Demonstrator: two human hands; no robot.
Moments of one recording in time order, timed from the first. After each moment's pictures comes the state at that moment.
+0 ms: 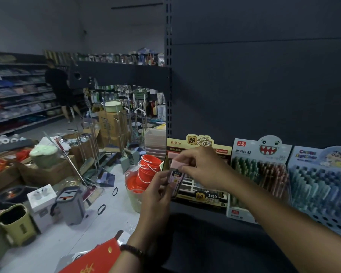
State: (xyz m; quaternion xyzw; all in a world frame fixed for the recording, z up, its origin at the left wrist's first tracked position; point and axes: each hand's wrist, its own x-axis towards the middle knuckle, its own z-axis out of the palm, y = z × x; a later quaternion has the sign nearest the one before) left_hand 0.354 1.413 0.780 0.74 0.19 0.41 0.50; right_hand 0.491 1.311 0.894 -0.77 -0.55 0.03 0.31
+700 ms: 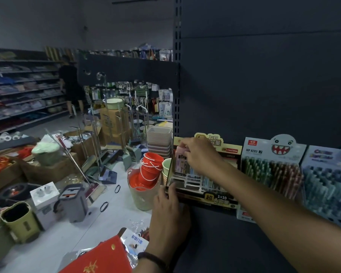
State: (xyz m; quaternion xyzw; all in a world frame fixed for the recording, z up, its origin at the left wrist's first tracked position) left_hand 0.364 1.413 0.735 0.87 0.31 0.30 0.22; right_hand 0.512 1.381 0.880 -0.82 -0.50 -0.09 0.26
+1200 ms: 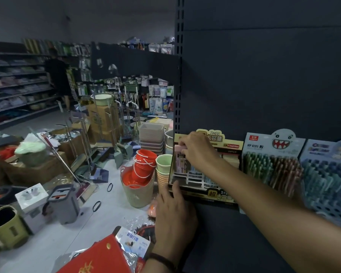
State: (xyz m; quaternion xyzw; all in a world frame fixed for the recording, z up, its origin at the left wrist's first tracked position) left_hand 0.362 1.414 0.731 0.89 0.30 0.29 0.19; right_hand 0.505 1.405 0.876 -0.84 -0.48 -0.14 0.20
